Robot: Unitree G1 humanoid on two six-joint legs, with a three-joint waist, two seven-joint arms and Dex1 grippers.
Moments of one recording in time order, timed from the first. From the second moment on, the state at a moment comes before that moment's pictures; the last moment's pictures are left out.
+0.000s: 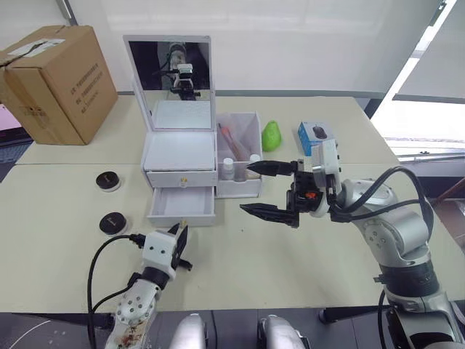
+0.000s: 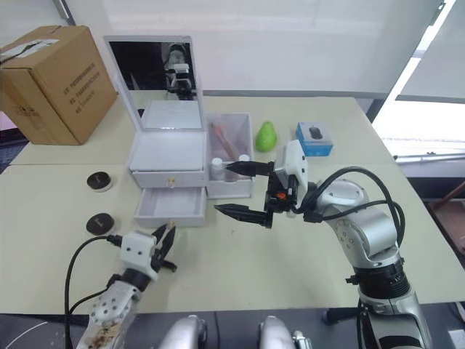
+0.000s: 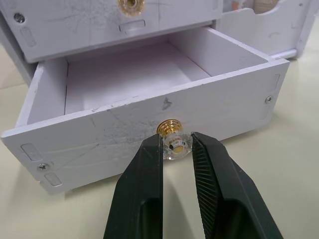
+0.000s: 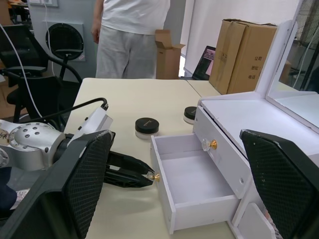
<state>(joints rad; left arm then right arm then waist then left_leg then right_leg) 0.32 0.17 -0.04 -0.43 0.00 0.11 -0.23 -0.51 -0.56 0.06 -0.34 0.65 0.49 1.00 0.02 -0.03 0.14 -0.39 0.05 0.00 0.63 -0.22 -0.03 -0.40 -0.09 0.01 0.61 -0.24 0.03</state>
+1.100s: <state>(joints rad) 0.41 0.93 0.84 0.21 -0.59 0.20 -0.98 -0.07 -0.75 -0.24 -0.10 0.50 0.30 1.00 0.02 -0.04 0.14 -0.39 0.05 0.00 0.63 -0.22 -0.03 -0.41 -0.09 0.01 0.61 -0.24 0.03</state>
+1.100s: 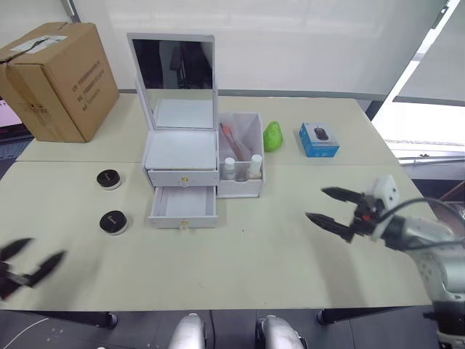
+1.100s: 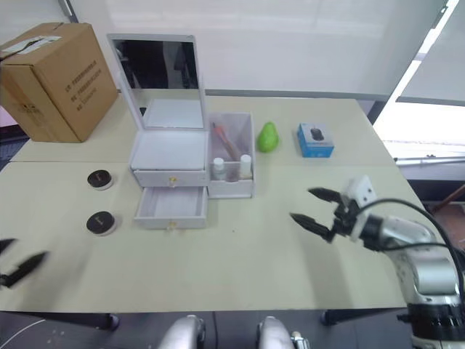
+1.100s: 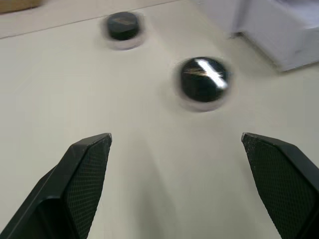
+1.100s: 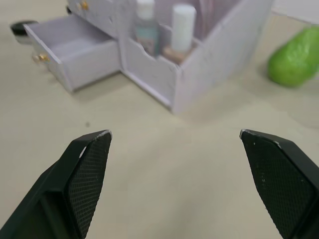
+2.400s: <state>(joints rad) 0.37 0.46 0.73 -0.23 -0.59 0.32 -0.63 -0.45 -0.54 0.00 -0.35 0.70 0.50 0.93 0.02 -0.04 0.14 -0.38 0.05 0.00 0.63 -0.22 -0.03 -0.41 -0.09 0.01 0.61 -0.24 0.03</state>
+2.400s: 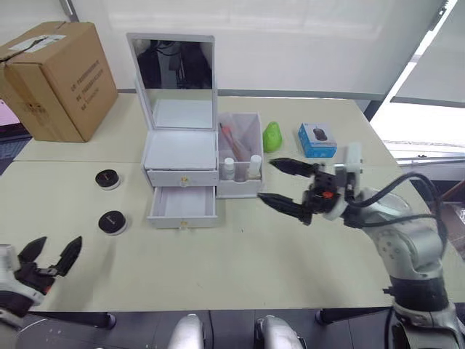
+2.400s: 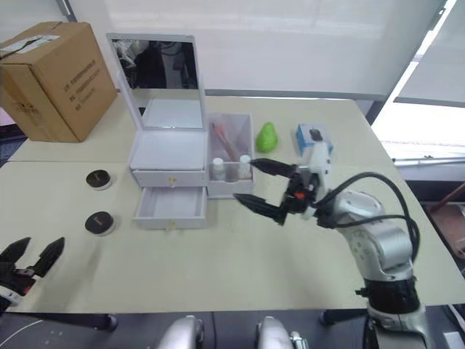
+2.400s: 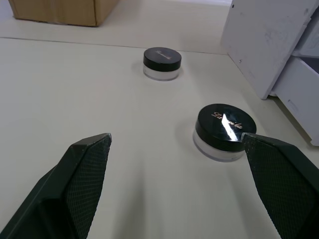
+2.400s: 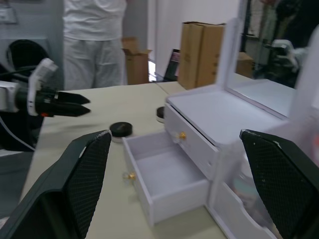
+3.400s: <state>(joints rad) 0.11 0.48 0.42 -0.23 -0.40 0.50 -0.37 -0.54 -0.47 0.12 -0.35 0.65 0.51 0.97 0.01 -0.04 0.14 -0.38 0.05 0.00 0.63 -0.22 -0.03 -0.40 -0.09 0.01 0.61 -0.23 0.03</state>
